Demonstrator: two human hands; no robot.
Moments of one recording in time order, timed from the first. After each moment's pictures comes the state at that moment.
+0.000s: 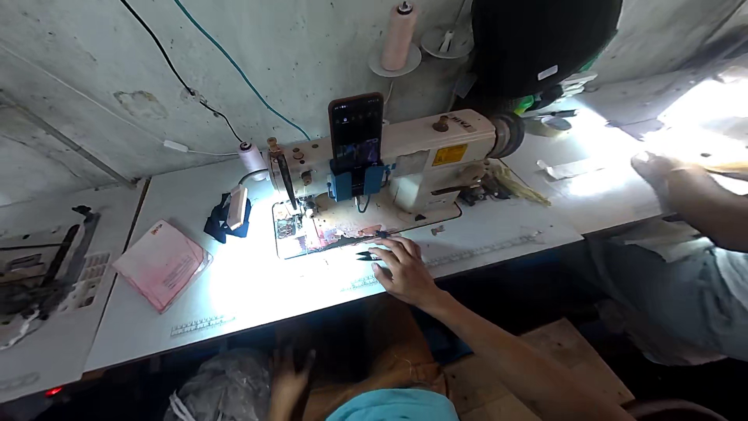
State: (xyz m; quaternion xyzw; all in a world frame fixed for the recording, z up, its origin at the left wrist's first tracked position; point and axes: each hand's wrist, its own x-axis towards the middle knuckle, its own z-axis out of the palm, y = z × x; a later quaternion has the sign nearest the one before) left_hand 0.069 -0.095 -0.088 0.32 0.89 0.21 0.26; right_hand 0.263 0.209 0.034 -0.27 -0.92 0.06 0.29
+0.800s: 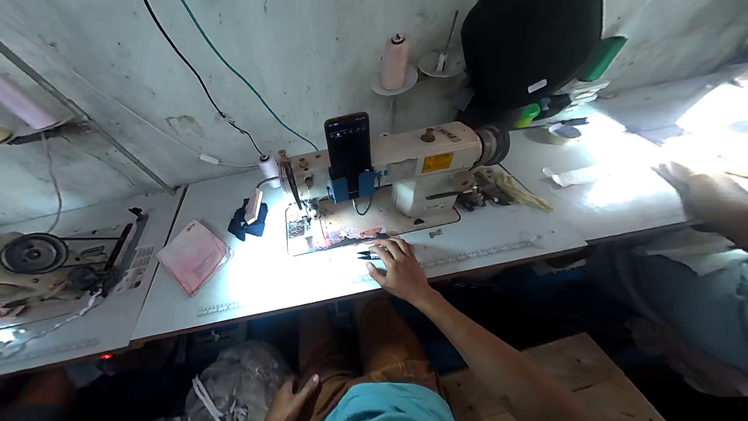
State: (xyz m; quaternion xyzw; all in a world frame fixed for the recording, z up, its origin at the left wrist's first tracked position) left_hand 0.080 -0.144 -0.059 0.22 0.84 0.22 0.46; right_hand 0.262 0.211 0.037 -0.30 -0.92 0.08 0.26
